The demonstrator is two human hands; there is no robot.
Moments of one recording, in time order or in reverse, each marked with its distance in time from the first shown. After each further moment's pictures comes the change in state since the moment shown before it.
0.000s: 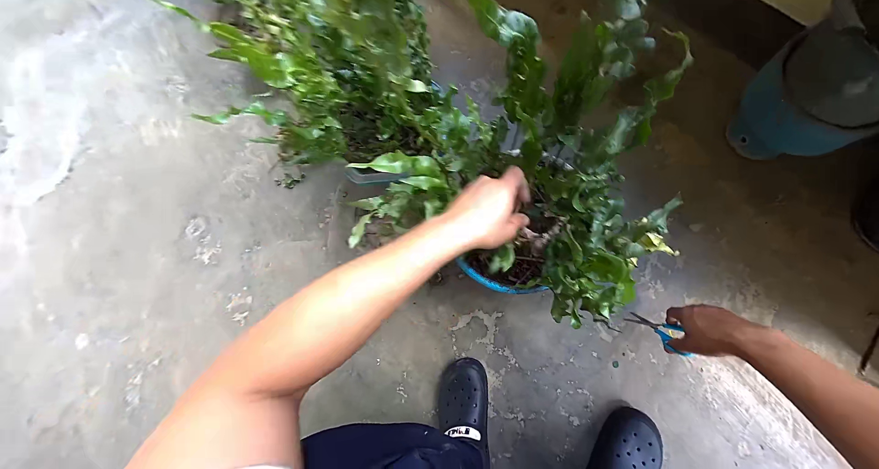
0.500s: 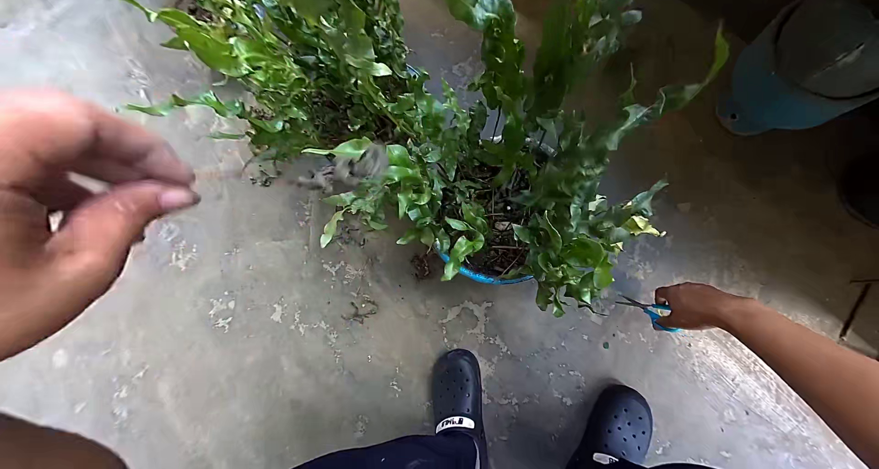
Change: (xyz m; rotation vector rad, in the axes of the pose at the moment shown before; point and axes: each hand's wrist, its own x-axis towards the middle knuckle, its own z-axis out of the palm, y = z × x) left_hand -0.192 -0.080 -0.135 0.316 0.345 0.041; right_hand 0.014 0.004 -0.004 -0.024 -0.047 -0.004
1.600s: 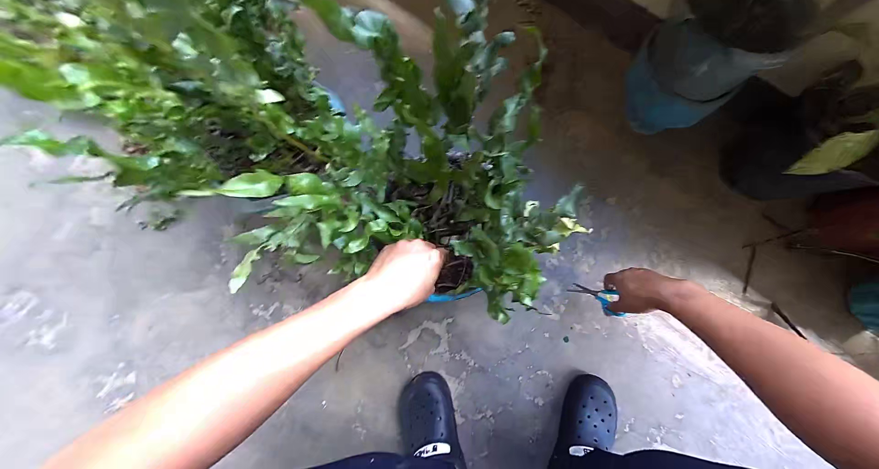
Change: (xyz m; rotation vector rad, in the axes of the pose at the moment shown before) left_hand 0.116 0.130 0.214 0.125 -0.669 0.092; right_hand -0.022 0.011 0.005 0.123 0.101 0.000
